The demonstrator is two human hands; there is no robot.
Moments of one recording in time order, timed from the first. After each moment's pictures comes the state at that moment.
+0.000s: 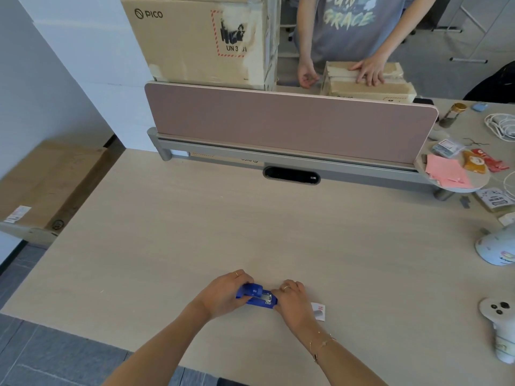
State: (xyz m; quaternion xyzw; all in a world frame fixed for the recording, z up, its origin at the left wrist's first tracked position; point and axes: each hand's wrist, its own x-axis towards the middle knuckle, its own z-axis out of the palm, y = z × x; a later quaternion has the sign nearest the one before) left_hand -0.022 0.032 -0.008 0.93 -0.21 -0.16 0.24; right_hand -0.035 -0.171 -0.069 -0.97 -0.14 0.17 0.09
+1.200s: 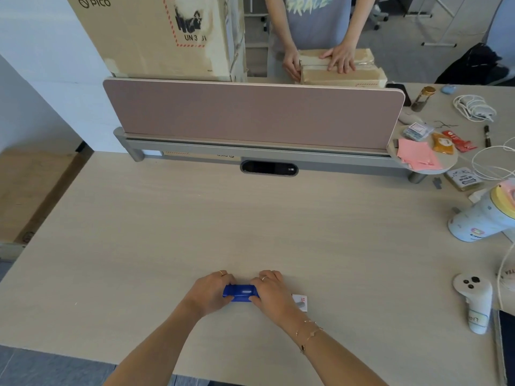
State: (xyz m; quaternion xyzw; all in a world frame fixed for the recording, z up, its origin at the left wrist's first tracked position) left_hand -0.014 0.013 -0.025 0.95 -0.17 -0.21 0.14; right_hand -0.035 -0.175 -0.039 -0.95 -0.18 0.11 0.22
